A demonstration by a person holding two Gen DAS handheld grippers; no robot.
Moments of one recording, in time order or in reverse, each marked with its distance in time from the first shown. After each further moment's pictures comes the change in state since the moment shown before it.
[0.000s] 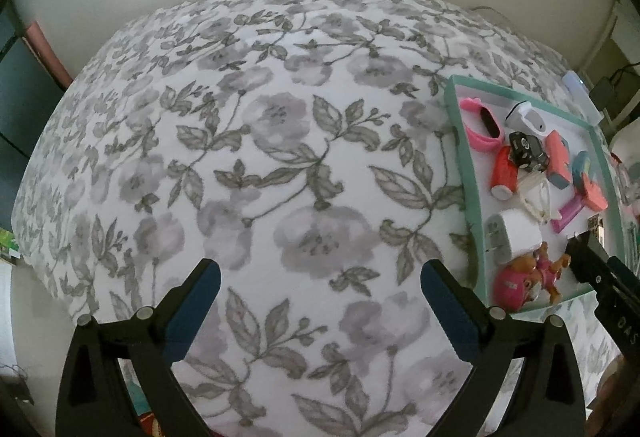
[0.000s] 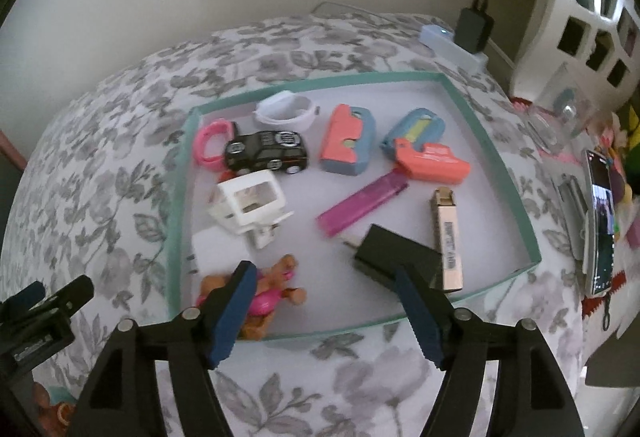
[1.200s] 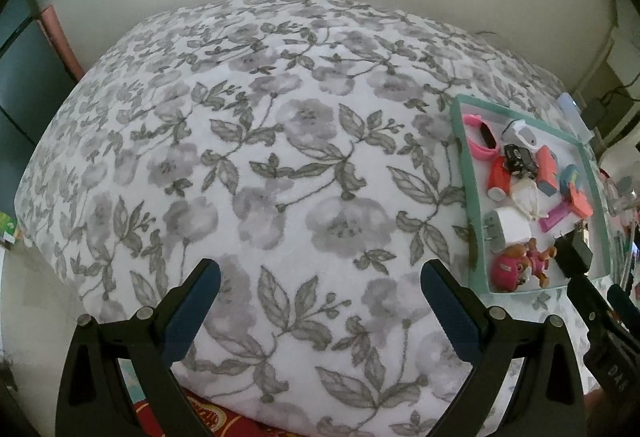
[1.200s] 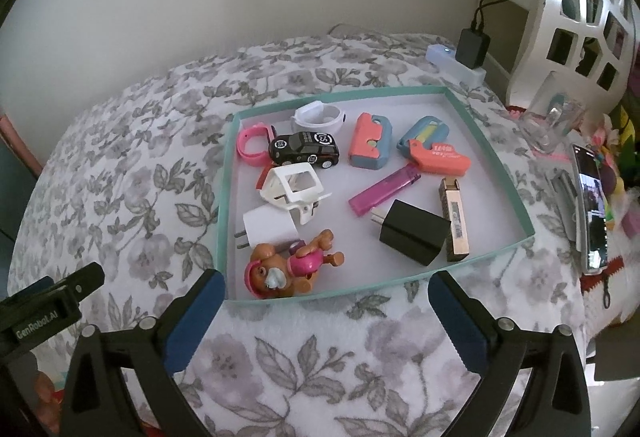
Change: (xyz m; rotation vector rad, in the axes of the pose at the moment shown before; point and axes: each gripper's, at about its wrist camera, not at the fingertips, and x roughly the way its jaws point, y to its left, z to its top) left arm -0.033 0.027 -0.017 -0.047 -0.054 -0.026; right arm -0.039 0.013 -0.026 0.001 -0.068 0.030
